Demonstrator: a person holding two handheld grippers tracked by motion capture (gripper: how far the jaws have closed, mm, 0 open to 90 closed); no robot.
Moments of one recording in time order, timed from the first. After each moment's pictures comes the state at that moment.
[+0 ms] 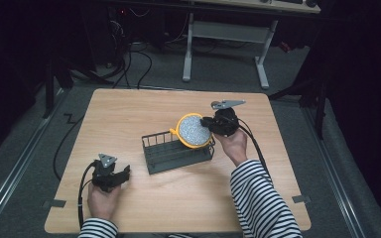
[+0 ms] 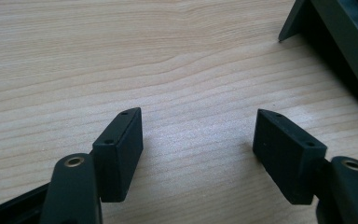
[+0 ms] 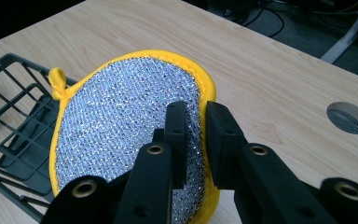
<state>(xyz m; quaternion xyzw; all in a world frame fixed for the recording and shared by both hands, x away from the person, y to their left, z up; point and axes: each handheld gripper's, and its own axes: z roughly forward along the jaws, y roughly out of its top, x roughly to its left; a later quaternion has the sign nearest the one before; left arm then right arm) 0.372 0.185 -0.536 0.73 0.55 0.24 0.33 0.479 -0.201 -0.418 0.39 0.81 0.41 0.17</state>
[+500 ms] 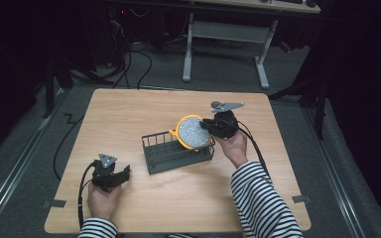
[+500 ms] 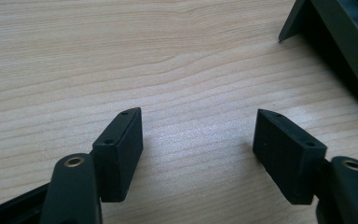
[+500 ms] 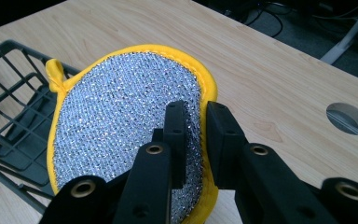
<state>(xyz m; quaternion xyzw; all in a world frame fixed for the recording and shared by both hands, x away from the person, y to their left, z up) 0.372 0.185 -0.536 0.73 0.55 0.24 0.33 0.474 -0.199 -0.421 0.37 0.82 0.40 0.18</state>
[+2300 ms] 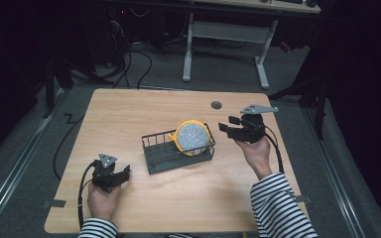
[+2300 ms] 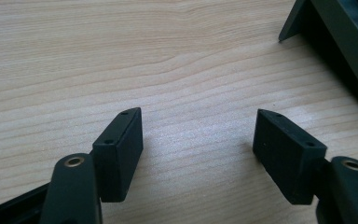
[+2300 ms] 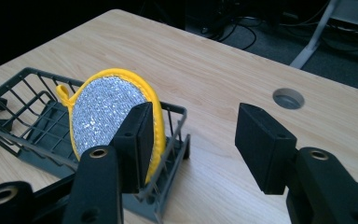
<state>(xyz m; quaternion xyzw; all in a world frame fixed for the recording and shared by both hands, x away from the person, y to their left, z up) 0.372 0.185 -0.536 0.73 0.55 0.24 0.33 0.430 -0.258 -0.389 0.42 0.77 0.43 0.20</state>
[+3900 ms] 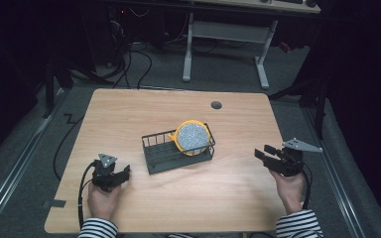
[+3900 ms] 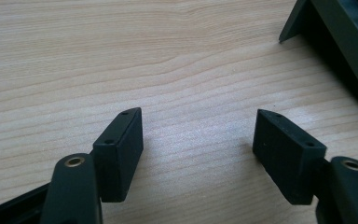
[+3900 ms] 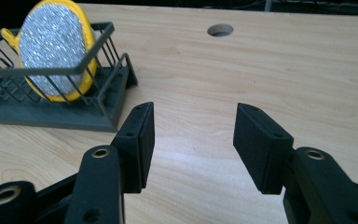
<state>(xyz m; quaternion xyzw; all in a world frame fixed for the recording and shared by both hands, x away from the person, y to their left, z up) 0.373 0.185 -0.537 0.73 0.55 0.24 0.33 0.348 -0.356 -0.443 0.51 0.71 0.44 0.21</state>
